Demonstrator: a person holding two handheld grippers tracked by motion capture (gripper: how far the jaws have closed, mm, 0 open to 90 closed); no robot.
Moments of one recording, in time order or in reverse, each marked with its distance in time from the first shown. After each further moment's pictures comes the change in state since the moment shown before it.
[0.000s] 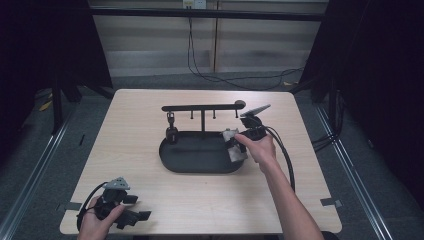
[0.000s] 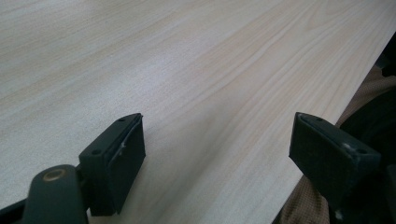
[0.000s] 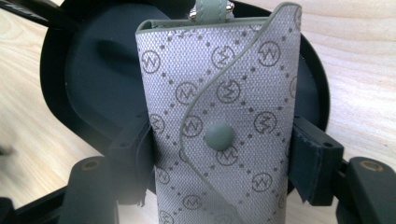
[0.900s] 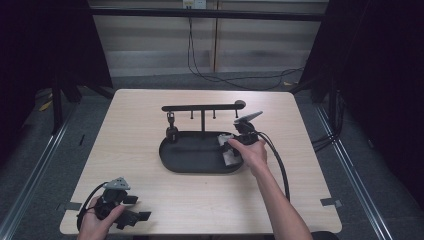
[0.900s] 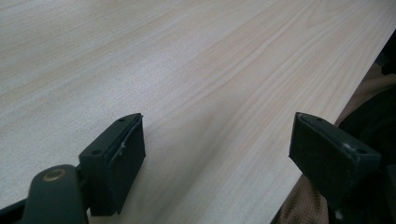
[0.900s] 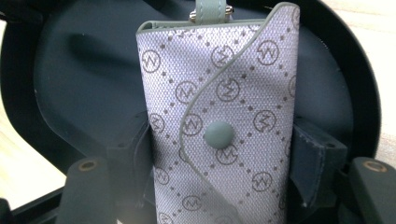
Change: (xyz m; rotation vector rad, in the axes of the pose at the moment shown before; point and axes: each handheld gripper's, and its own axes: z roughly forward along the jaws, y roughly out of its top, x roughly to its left) left arm 0.001 0.000 0.000 0.009 -0.001 -0.001; right arm -0.004 -0.003 0.037 0.020 -0.019 0.034
